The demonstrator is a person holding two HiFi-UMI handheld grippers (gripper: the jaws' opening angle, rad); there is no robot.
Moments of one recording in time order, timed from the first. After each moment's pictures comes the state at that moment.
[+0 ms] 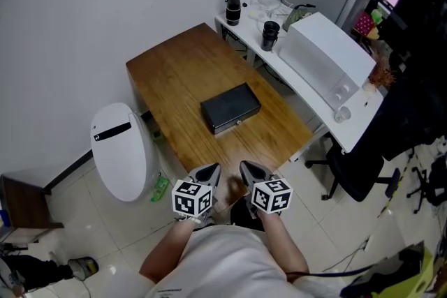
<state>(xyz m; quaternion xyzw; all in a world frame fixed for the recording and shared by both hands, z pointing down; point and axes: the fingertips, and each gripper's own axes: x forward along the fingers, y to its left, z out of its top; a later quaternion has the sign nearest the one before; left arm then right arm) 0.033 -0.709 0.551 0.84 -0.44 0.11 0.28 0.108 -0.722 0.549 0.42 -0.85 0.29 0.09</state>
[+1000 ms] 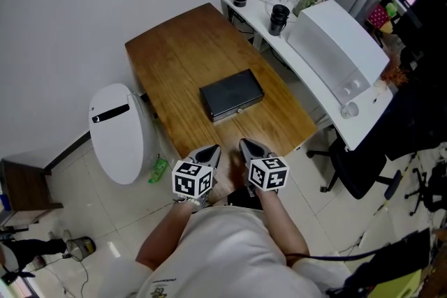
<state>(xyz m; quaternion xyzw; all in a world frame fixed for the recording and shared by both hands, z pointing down) 0.043 -0.755 0.572 0.83 -0.46 0.13 0.30 0.115 -0.786 0.579 0.42 -0.85 0.29 0.12</state>
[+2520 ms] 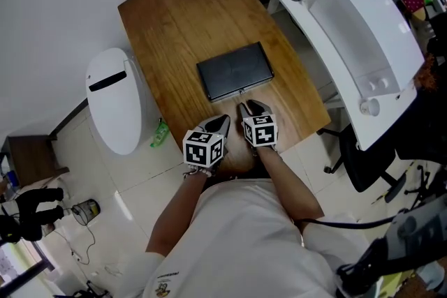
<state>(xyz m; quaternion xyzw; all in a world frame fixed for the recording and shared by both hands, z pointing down) 0.076 -0.844 0.657 0.76 -0.49 0.16 0.39 0.123 -0.906 0.721 0.39 -0.83 0.27 0.28</state>
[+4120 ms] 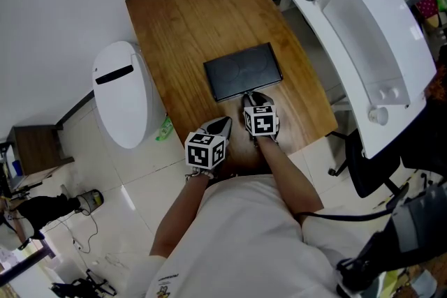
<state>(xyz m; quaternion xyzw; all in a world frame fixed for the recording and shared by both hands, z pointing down) 0.064 -0.843 0.667 0.74 -0.51 0.17 0.41 0.108 -0.943 0.742 0.39 -0.82 0.27 0.30</state>
